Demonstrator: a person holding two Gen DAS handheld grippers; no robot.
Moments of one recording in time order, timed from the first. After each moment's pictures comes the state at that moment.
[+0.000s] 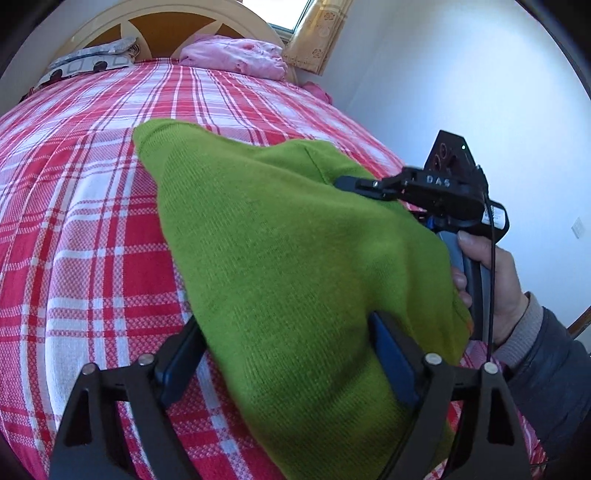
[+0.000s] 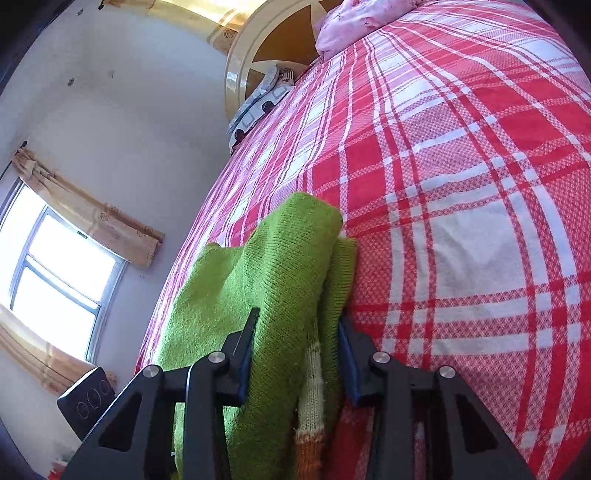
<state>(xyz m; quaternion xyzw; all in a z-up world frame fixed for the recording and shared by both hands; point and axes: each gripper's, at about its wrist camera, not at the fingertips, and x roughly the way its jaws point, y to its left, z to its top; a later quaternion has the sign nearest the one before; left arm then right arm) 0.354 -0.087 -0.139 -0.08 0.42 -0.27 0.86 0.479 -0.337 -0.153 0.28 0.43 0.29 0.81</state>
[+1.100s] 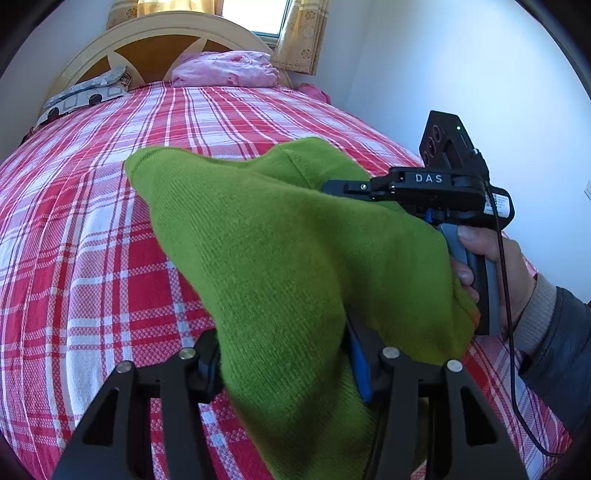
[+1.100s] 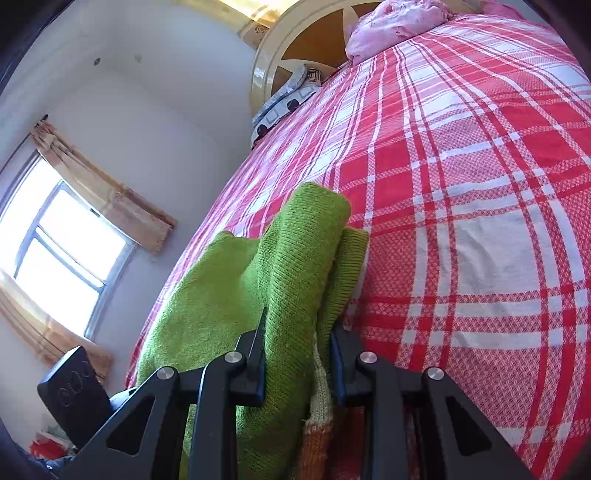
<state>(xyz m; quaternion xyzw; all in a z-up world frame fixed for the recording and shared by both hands) 0.345 -0.107 -0.126 0.00 0.41 -0.24 0.88 0.470 -0.328 -0.151 0.25 0.40 0.32 0.82</state>
